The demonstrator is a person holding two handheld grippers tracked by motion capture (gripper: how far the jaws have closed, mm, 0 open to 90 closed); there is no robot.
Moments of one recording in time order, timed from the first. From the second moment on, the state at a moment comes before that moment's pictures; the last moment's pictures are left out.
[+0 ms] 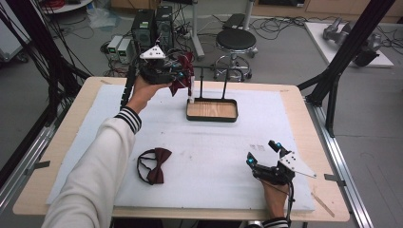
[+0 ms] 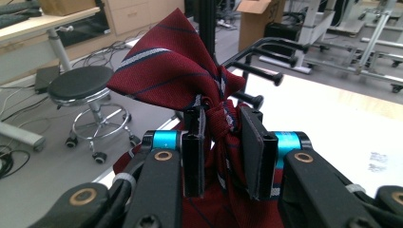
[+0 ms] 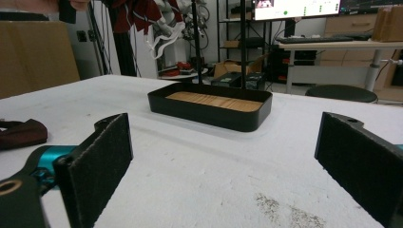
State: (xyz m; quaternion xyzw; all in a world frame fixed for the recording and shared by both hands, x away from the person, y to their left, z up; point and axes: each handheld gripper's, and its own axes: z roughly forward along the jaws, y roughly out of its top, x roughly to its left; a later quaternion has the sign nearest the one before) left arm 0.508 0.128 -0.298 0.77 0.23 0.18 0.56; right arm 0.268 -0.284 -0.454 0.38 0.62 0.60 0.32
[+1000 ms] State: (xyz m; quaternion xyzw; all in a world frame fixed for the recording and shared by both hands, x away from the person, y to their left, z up) left arm 0.501 0.153 -0.299 0.77 0.26 0.17 0.56; right arm 0.268 -0.284 -0.454 0.38 0.62 0.60 0.32
